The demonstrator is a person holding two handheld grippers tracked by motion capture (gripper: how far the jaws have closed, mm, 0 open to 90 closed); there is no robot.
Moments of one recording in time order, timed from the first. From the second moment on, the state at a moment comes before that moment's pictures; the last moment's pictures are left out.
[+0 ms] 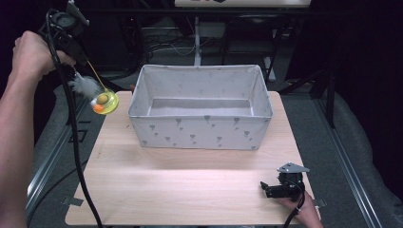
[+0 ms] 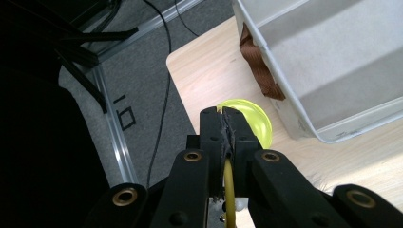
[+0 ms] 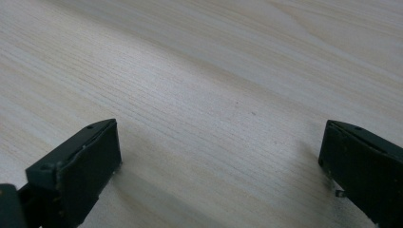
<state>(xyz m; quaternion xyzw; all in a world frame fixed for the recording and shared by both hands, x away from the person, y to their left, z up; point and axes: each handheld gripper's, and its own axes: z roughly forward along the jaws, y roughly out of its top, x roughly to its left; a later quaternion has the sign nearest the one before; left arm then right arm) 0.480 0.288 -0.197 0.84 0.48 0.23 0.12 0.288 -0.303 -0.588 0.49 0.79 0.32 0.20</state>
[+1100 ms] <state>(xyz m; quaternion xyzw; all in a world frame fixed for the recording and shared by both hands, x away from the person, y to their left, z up) 0.484 0.233 -0.133 0.85 0.44 0.27 0.12 0.288 -0.303 -0.588 0.49 0.78 0.32 0.20</state>
